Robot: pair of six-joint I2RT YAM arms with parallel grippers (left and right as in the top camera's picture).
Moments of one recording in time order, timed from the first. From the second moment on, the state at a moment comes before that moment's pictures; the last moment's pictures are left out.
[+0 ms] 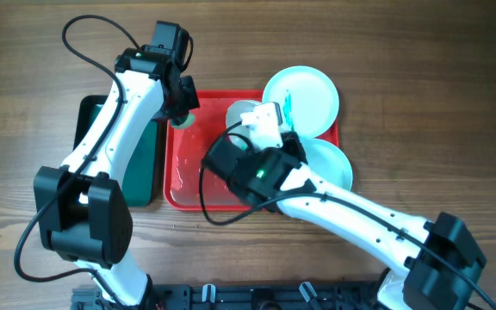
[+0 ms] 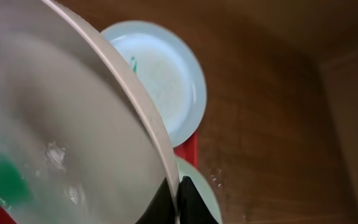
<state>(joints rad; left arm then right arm) -0.23 1.86 1.55 -1.03 -0.08 -0.48 0.98 1.68 1.31 -0.99 0.95 0.61</state>
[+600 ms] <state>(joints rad) -0.23 1.86 1.55 -1.02 -0.08 -0.48 1.09 1.67 1.31 -0.99 1.39 0.61</state>
